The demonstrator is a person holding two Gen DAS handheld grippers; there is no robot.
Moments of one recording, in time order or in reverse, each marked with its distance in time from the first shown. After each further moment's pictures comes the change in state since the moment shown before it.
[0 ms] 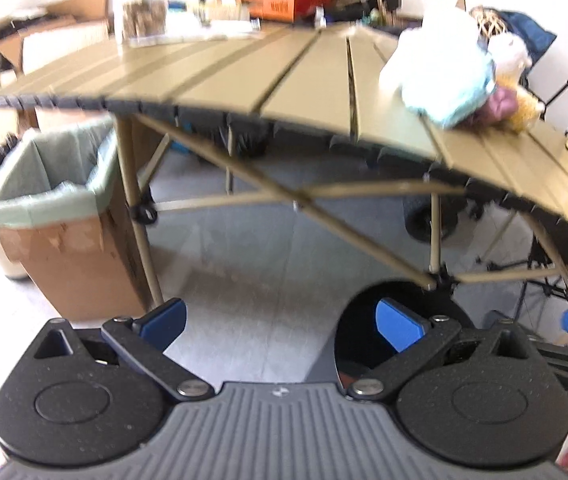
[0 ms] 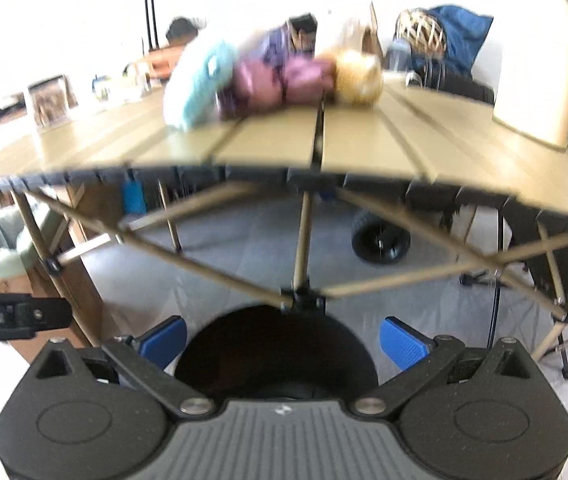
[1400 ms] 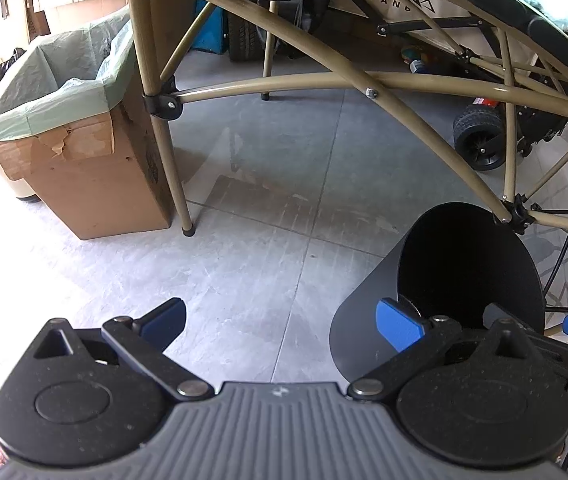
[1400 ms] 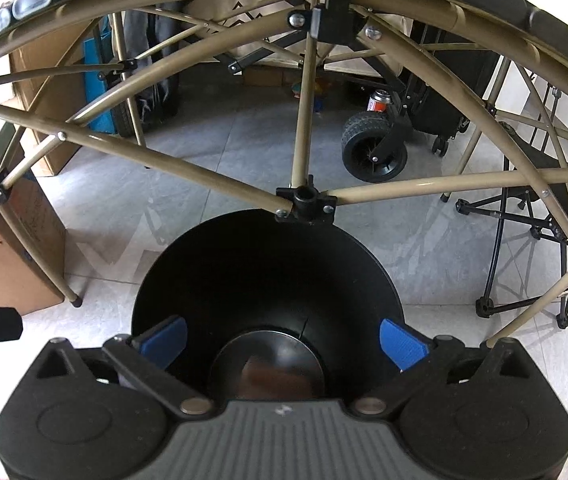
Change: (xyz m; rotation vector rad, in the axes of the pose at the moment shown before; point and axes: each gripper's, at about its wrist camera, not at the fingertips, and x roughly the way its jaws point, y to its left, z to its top) left arm 0.073 0.029 -0.019 -0.053 0.325 0.075; right arm 0.088 0.019 -0.033 -0.004 0.287 -0.093
